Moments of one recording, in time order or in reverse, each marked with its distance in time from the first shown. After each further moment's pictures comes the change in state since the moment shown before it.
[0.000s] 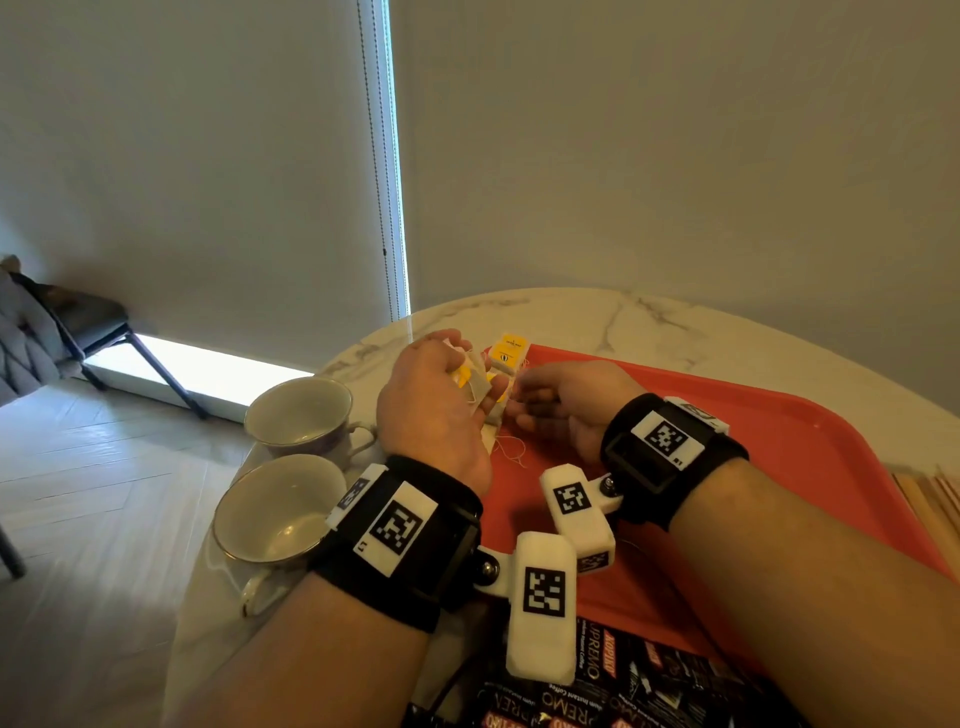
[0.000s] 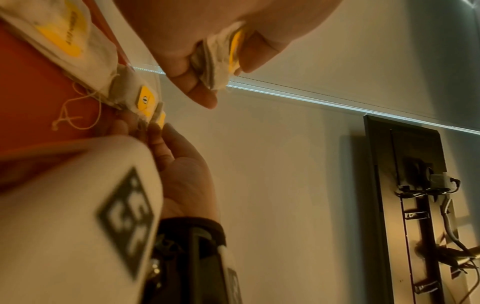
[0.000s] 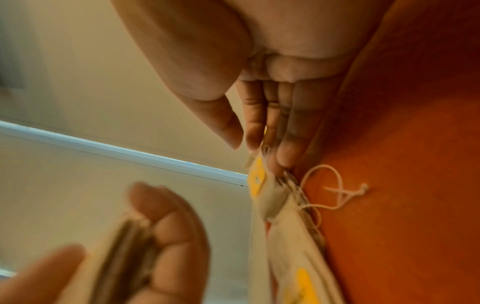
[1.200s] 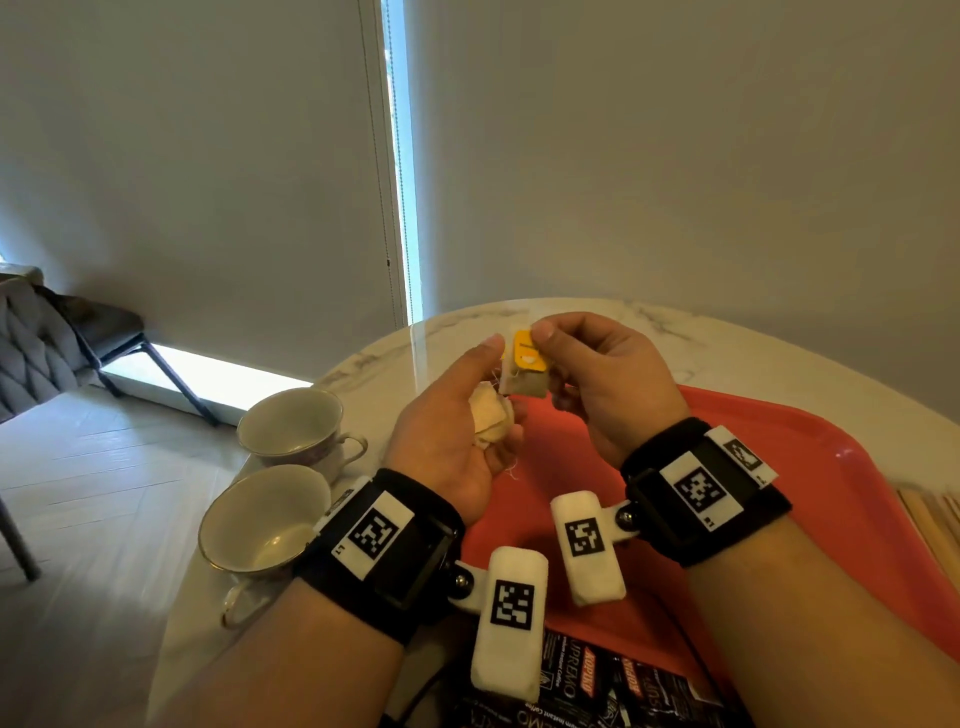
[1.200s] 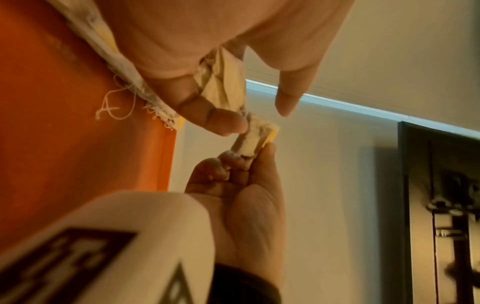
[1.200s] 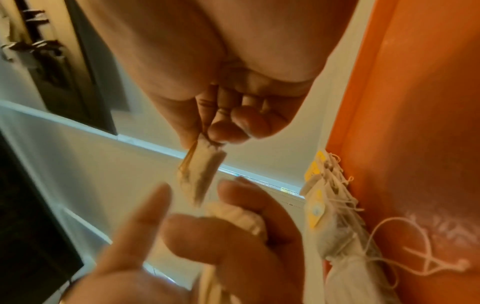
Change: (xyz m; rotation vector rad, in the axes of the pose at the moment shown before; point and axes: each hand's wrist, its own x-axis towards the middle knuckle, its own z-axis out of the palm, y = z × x) left_hand -0.003 -0.009 0.000 0.135 -0.229 -0.266; right_hand -0.024 -0.012 -0.021 0.037 -0.067 -0.574
